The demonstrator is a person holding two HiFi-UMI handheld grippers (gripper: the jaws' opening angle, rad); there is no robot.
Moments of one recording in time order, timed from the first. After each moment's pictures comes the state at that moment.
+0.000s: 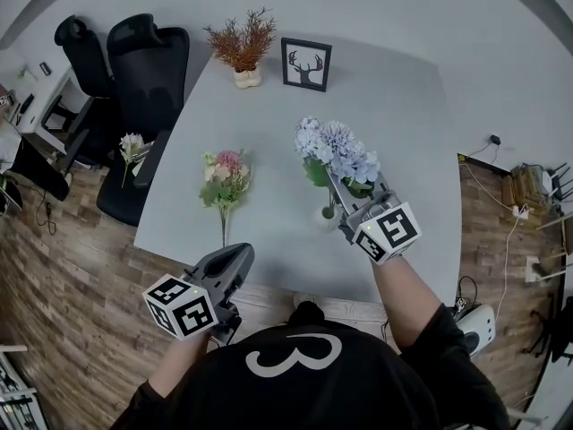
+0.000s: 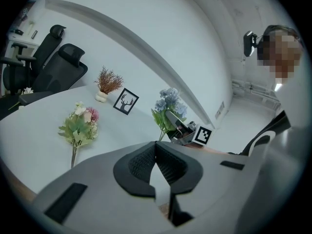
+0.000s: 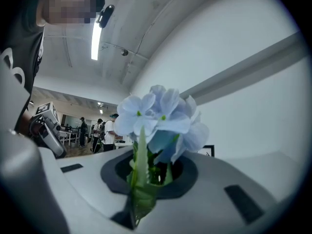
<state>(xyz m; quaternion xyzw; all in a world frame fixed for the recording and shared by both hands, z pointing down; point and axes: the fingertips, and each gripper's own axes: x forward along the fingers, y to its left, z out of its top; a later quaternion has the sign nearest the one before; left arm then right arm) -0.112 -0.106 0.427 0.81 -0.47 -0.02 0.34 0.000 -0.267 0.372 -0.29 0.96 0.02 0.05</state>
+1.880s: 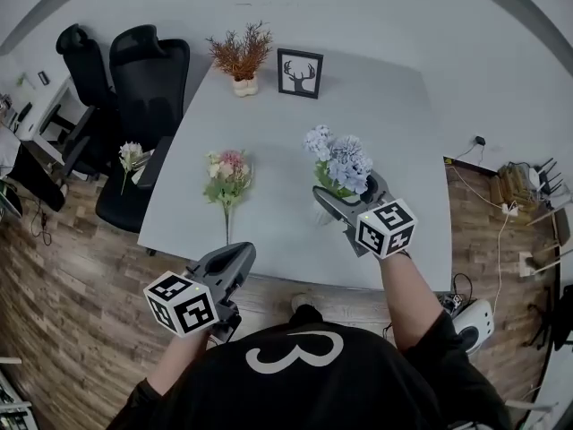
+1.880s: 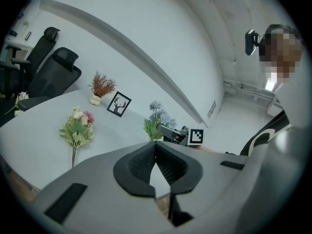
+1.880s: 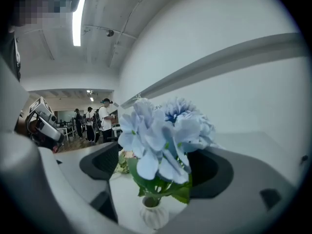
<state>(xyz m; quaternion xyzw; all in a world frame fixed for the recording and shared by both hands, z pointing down) -0.112 -0.070 0.405 0.83 -0.45 -0.03 0.32 0.017 -0.237 0.413 -0.32 0.94 -0.07 -0.06</state>
